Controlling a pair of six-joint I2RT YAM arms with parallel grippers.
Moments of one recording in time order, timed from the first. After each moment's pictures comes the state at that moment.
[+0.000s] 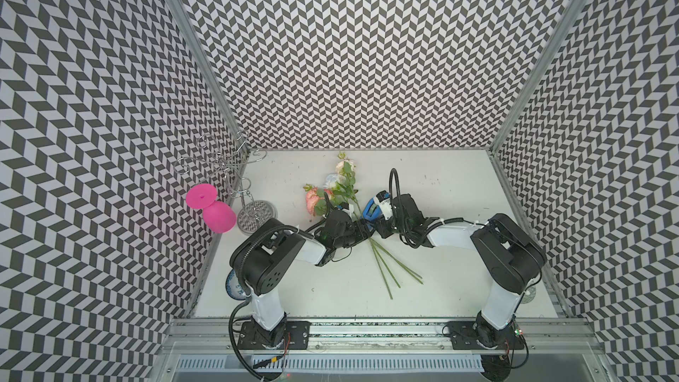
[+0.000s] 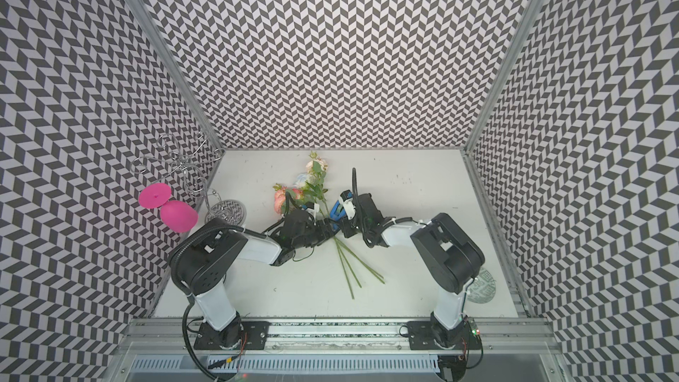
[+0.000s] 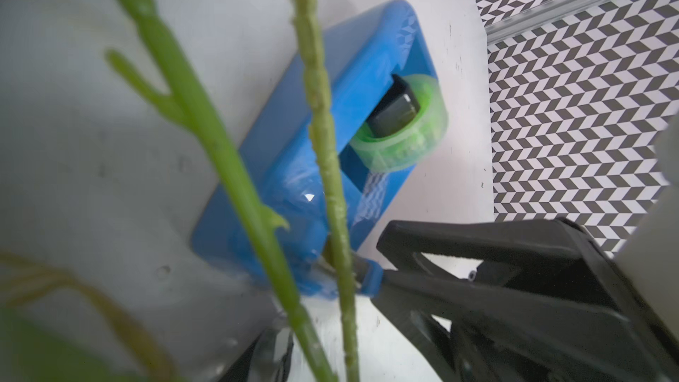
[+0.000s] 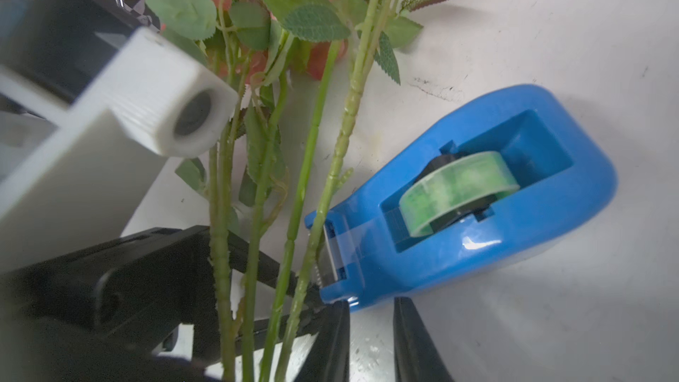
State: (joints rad) left arm -0.62 1.76 0.61 0.65 0.30 -1.00; right arm 0.63 1.79 0.88 0.21 -0.26 0.23
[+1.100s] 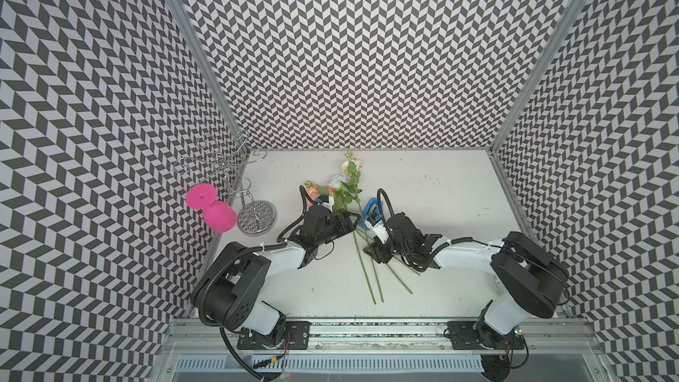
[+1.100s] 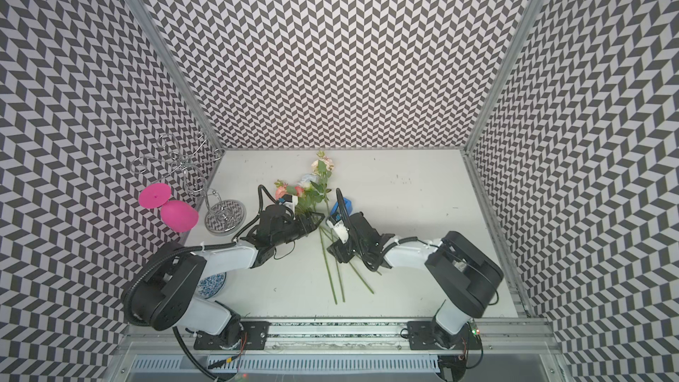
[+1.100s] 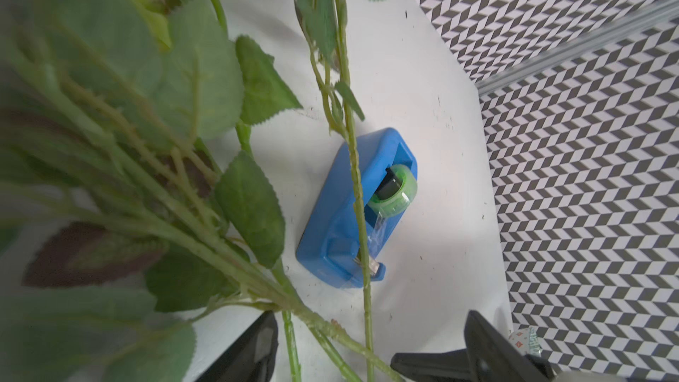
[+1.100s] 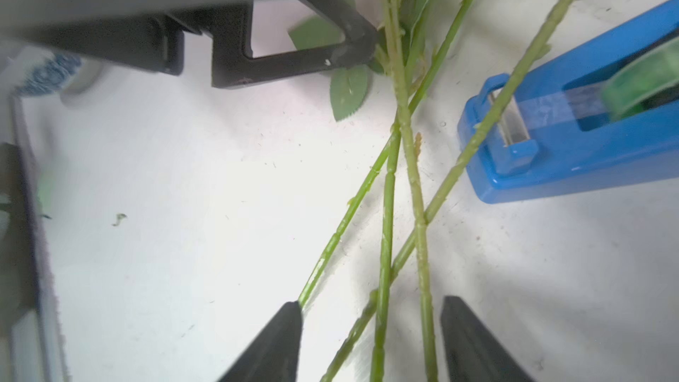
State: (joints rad) left arm -0.47 1.48 0.52 0.48 0.29 -0.87; right arm 0.82 1.58 0.72 0.14 -0.19 0.12
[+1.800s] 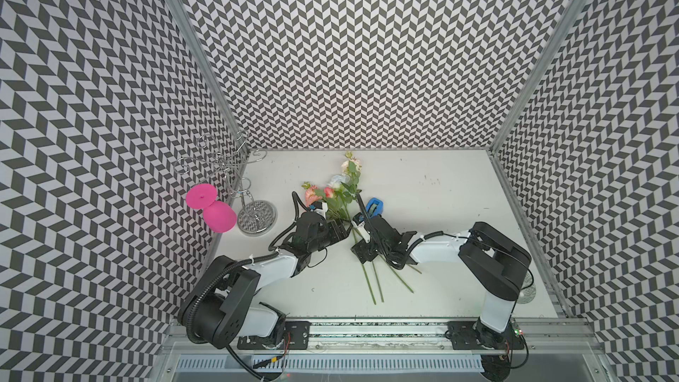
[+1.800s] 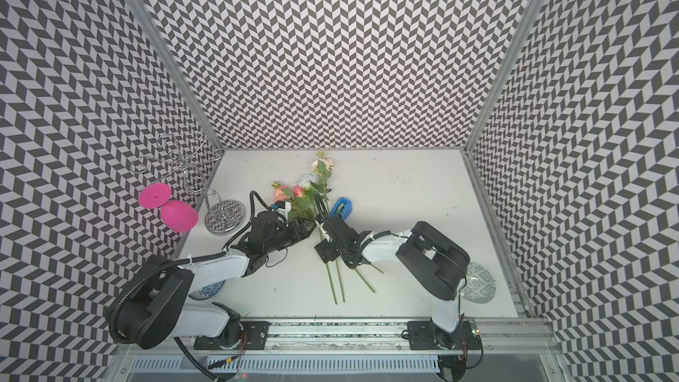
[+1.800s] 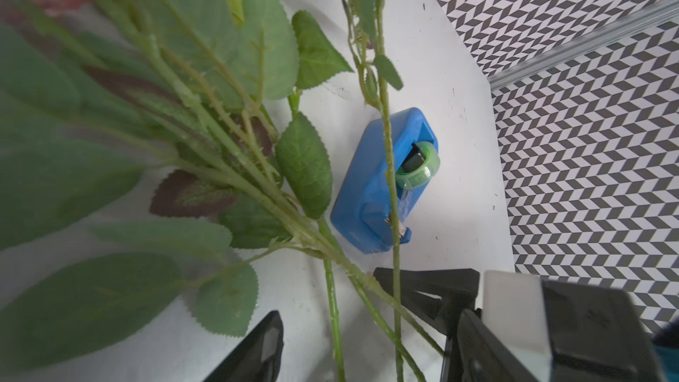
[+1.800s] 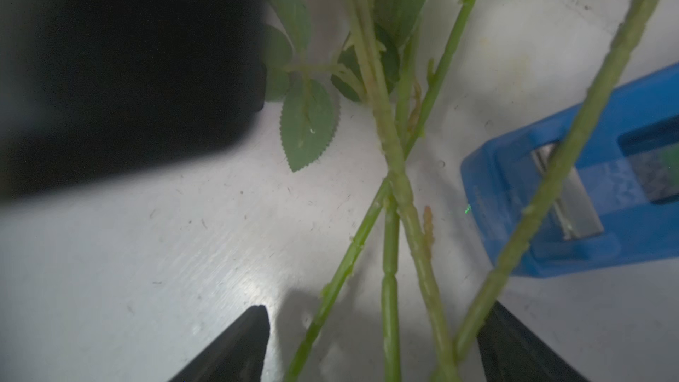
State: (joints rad) left arm -0.45 1.38 0.42 0.43 0.32 -0.85; right arm 0.93 1.85 0.93 0.07 0.07 0.14
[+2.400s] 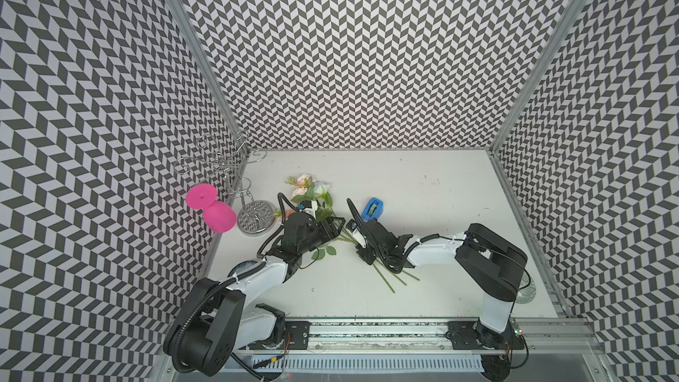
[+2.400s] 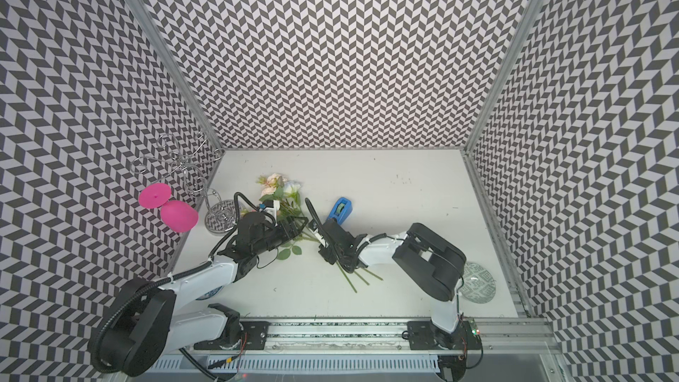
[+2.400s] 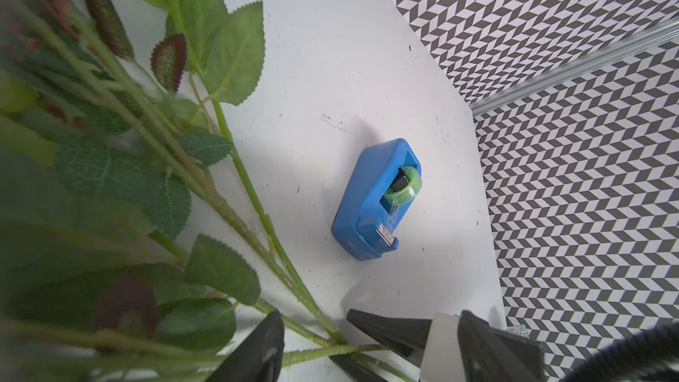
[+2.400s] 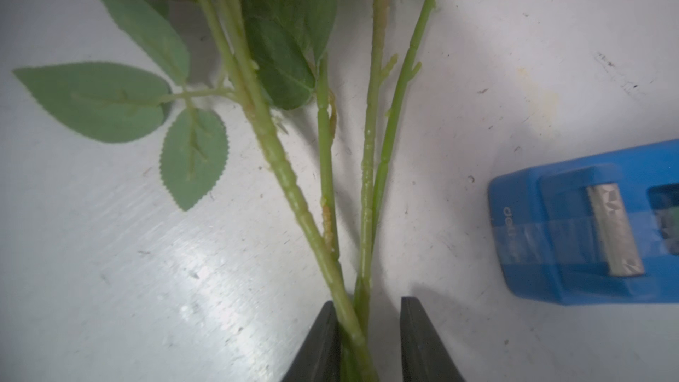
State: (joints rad) left arm -0.36 1.24 0.39 0.38 0.36 -0.84; right arm 0.93 1.86 0.94 0.08 0.09 -0.03
